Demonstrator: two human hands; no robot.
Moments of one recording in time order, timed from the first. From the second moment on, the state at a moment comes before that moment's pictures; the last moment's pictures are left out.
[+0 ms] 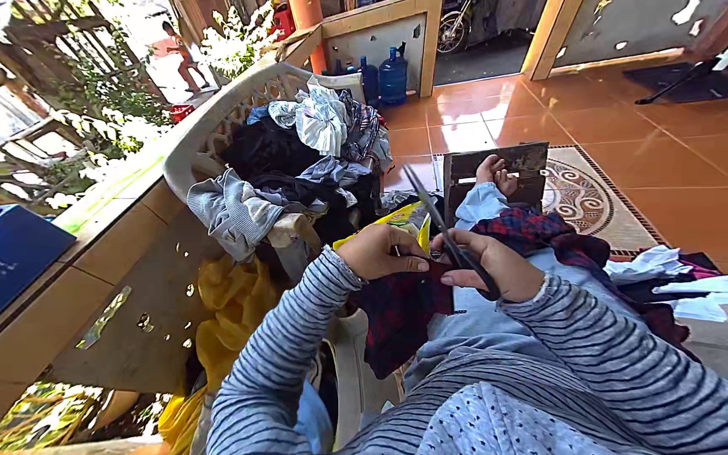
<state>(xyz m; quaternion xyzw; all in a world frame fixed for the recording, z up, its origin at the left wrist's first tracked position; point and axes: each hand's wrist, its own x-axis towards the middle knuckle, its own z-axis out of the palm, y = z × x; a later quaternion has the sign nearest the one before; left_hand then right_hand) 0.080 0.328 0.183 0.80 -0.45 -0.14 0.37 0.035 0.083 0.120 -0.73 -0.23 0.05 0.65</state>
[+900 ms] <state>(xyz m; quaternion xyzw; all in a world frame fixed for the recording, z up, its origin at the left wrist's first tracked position) 0.112 0.338 0.173 0.76 -0.05 -0.06 0.65 0.028 0.056 0.105 -0.78 -0.14 -0.23 0.56</state>
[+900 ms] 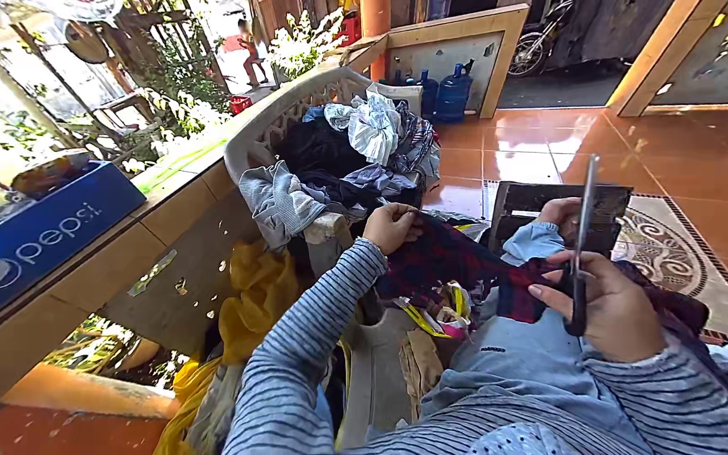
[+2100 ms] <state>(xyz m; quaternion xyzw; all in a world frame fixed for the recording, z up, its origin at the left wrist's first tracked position) 0.087 0.324 0.169 0.75 -0.22 -0.23 0.58 0.040 0.064 0.138 -0.74 -0.19 0.00 0.65</state>
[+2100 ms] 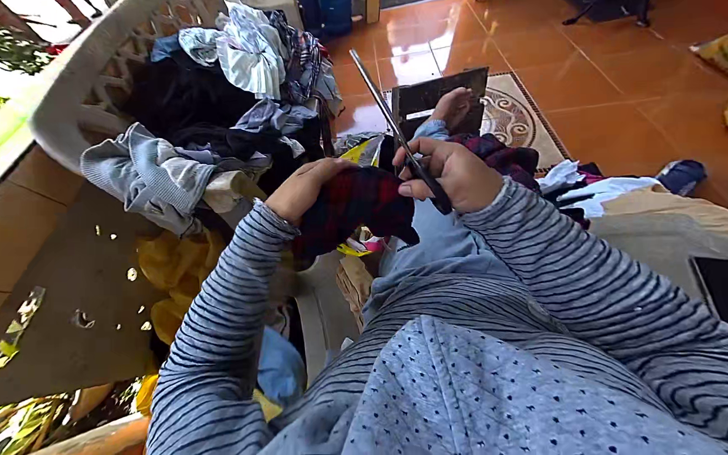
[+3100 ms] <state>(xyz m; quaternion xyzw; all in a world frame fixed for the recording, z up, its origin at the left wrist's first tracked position) 0.085 0.320 0.151 0.67 -0.33 -0.33 0.58 0.090 0.120 0.151 -0.62 -0.04 -0.01 0.78</state>
